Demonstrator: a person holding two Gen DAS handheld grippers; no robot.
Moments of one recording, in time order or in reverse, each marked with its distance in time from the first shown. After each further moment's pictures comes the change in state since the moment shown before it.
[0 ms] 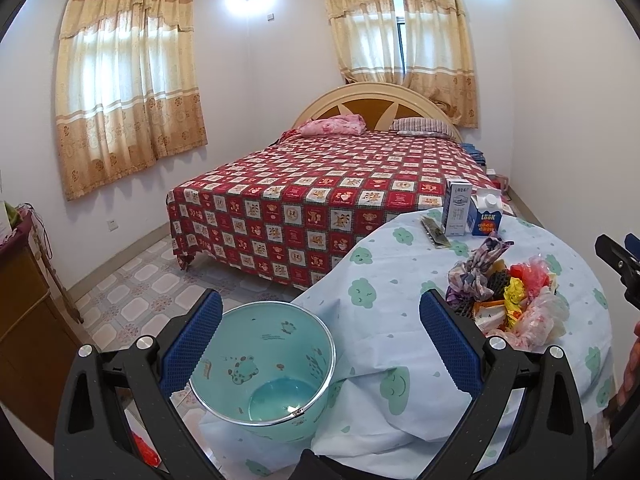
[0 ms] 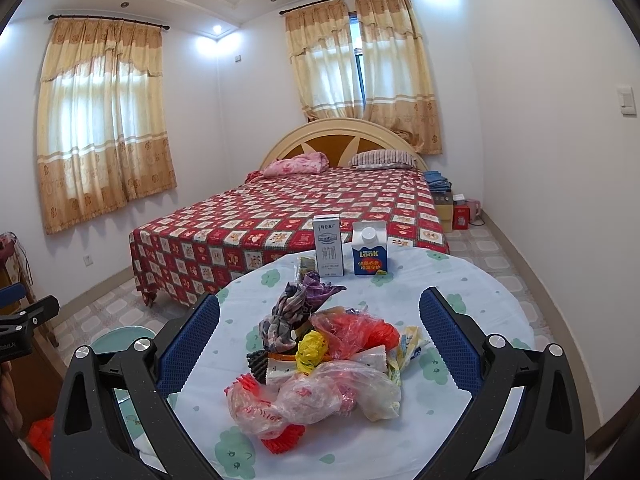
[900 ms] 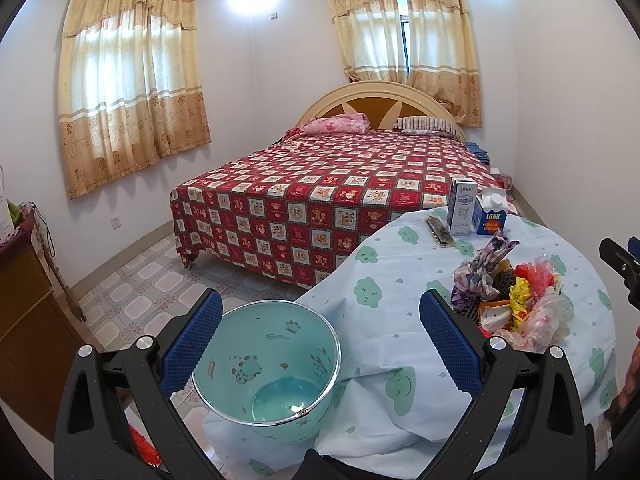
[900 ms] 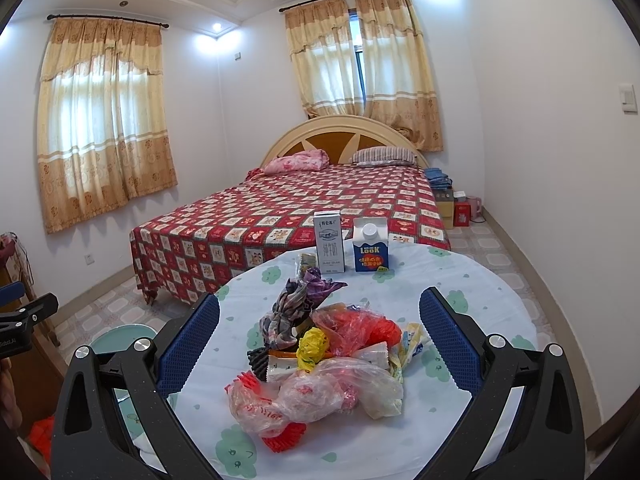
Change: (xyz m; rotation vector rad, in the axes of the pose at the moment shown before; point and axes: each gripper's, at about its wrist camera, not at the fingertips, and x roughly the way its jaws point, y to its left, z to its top) left arm 0.000 0.006 0.001 -0.005 0.003 0.008; right arm 0.001 0.001 0.000 0.000 0.002 -0.001
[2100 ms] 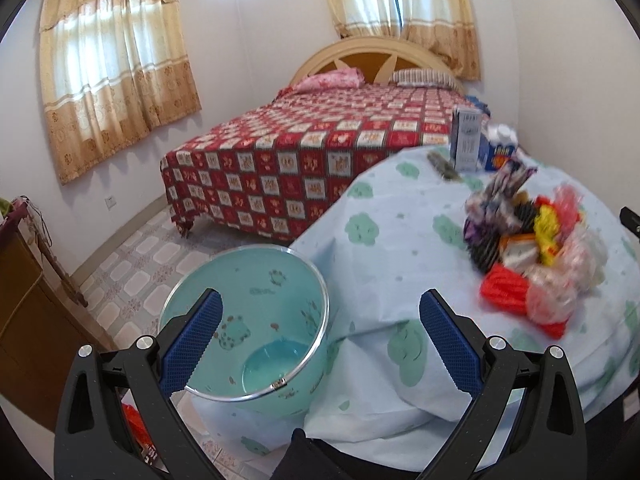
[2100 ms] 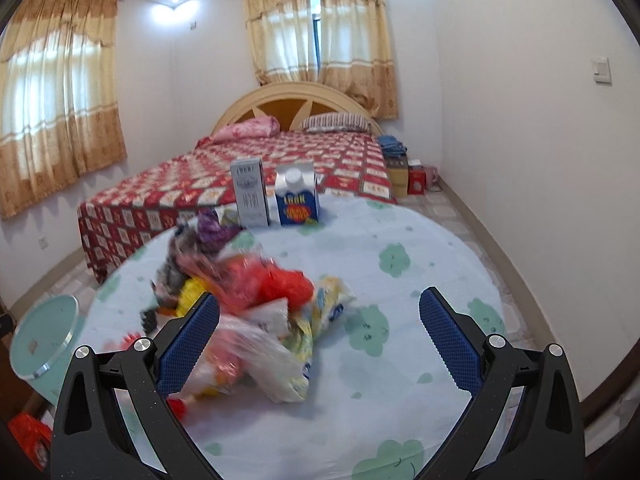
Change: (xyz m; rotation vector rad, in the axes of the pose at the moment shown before) left arm 0.073 -0.032 -0.060 0.063 0.172 0.023; right arm 0.049 -0.066 -0.053 0.005 0.129 -0.167
